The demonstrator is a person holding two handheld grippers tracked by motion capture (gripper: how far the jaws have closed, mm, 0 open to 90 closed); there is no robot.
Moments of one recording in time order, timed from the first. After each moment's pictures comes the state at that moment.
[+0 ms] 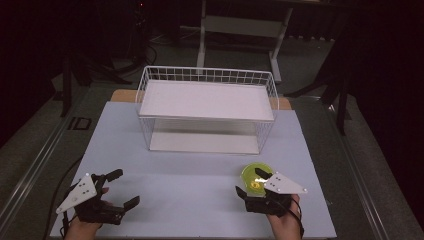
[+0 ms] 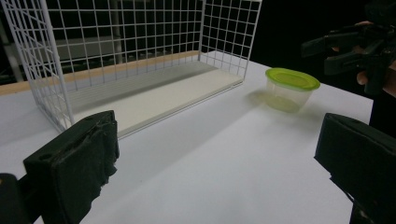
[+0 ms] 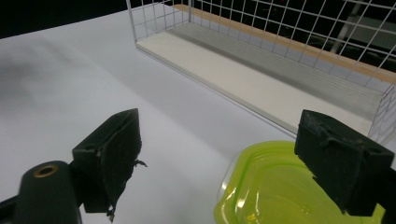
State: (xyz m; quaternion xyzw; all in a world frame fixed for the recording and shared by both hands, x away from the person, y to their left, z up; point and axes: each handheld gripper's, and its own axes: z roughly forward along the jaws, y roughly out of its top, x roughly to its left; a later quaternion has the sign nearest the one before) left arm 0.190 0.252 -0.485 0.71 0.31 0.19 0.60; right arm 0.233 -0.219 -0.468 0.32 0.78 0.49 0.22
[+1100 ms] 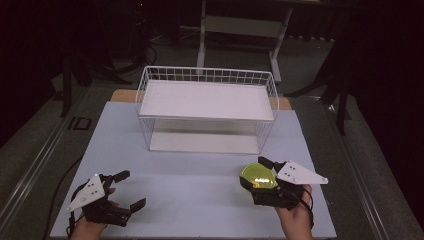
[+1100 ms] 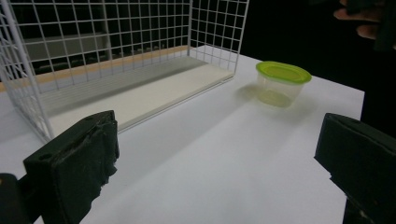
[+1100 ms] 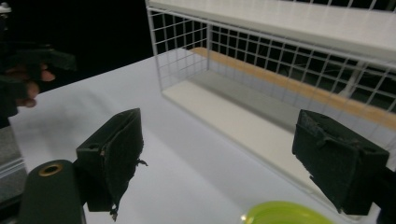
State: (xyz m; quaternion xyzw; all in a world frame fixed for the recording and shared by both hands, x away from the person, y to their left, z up) left arm 0.192 0.240 -0.488 0.72 0.30 0.18 0.59; right arm 0.233 -0.225 -0.405 0.29 0.76 0.54 0.20
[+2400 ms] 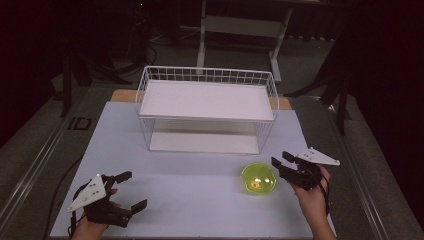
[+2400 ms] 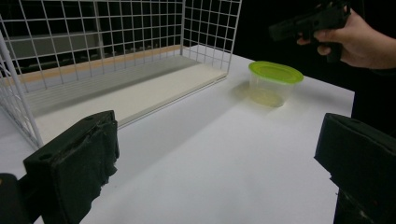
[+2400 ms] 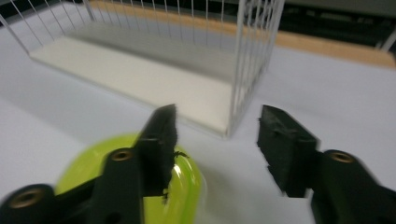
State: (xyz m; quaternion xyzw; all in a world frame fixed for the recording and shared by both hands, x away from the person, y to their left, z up) left arm 0.192 0.238 -0.489 0.73 0.29 0.17 0.60; right arm 0.295 -0.303 -0.459 0.44 0.75 0.44 0.23
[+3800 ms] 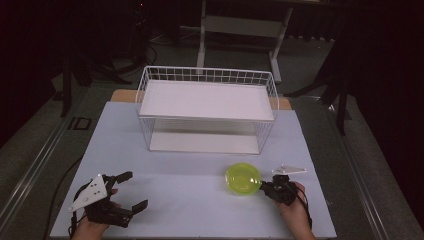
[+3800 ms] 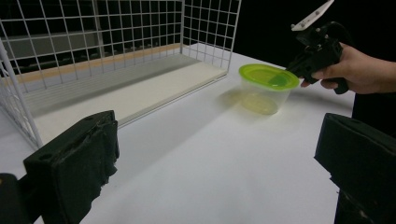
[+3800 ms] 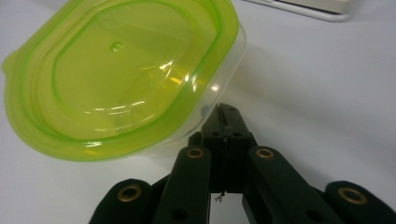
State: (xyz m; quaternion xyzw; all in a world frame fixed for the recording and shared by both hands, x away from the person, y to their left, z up) left arm 0.192 0.236 -0.489 0.73 0.29 0.17 0.59; right arm 0.284 -0.263 -0.520 0.45 0.81 0.38 0.09
